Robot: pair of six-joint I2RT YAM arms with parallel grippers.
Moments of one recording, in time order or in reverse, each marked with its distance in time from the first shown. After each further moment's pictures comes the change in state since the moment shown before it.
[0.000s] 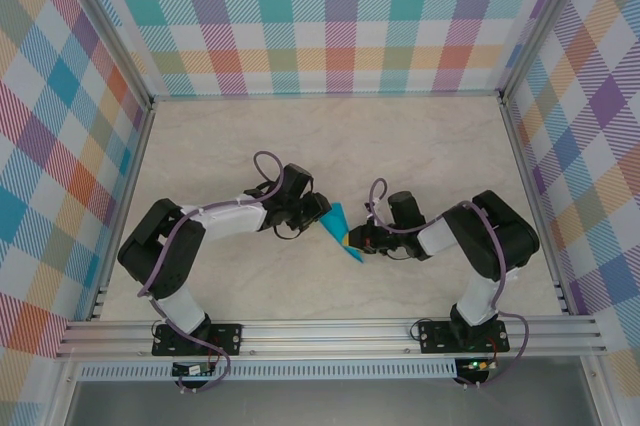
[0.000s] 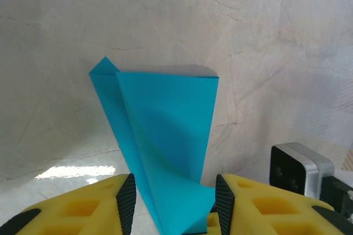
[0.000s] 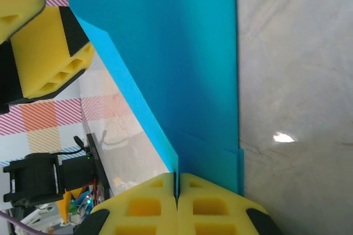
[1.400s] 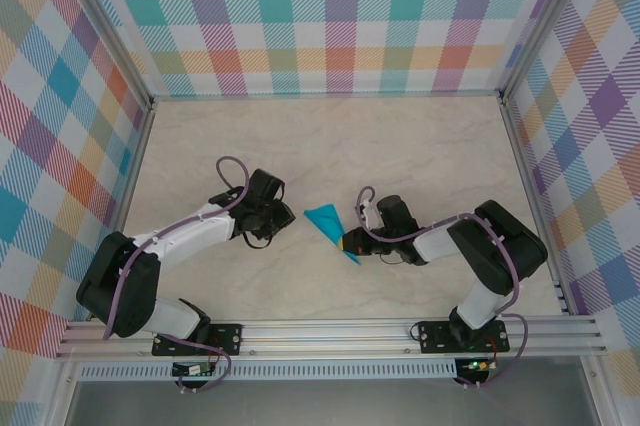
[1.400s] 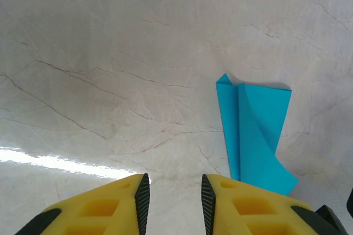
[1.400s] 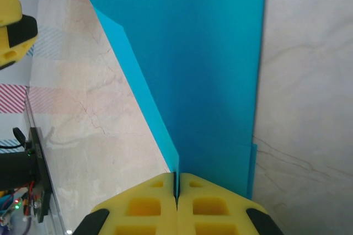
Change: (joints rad) left arm 0.092 -0.272 -0.116 -0.304 -0.125 0.039; right arm 0.122 -0.097 0.003 -0.094 0.220 -0.194
